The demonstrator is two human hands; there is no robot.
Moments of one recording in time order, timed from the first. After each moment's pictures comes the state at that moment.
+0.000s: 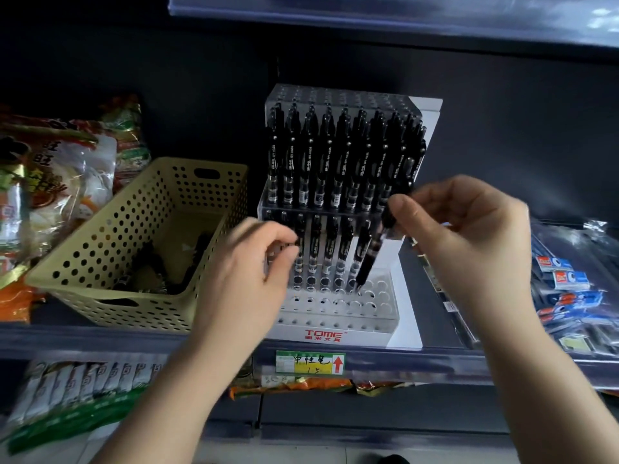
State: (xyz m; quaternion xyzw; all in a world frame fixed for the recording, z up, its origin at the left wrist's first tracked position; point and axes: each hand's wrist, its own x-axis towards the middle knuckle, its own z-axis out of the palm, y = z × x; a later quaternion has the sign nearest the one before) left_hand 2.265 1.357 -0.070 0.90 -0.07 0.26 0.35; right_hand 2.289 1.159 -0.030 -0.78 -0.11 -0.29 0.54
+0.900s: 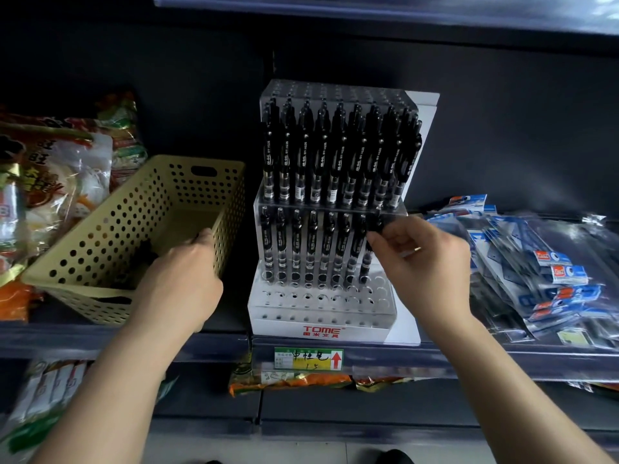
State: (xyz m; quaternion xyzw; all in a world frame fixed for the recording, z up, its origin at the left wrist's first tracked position) left_hand 2.285 1.413 -0.088 0.99 0.10 0.08 0.09; right_hand 2.311 1.157 -0.091 -0.85 -0.11 -0.36 0.36
